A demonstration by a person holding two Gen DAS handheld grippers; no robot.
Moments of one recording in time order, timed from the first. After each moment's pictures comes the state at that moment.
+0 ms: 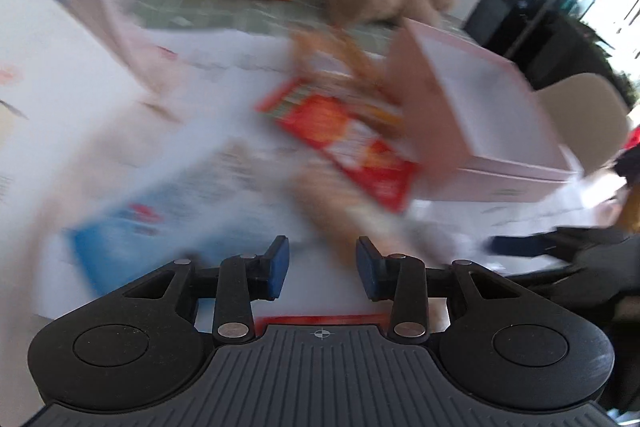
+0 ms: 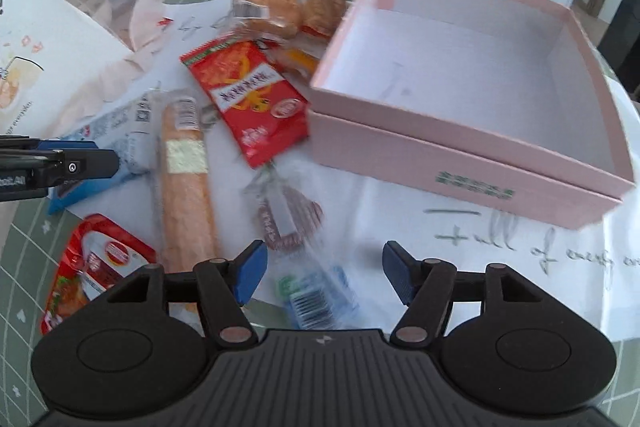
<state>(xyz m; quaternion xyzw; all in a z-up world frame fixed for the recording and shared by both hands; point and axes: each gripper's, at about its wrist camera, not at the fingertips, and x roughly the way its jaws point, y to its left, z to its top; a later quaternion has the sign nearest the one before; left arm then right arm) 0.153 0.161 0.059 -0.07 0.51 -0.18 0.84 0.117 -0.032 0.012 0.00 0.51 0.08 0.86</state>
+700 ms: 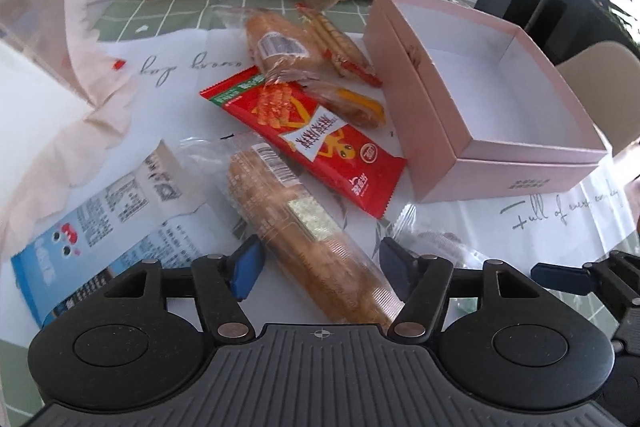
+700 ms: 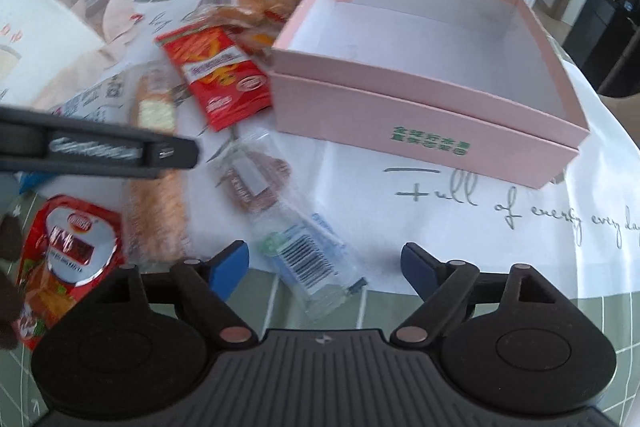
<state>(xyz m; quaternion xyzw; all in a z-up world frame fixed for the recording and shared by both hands) 0.163 0.101 0.032 0.02 0.49 -0.15 0.86 0.089 -0.034 0.003 -0.01 0.50 0.04 0.87</state>
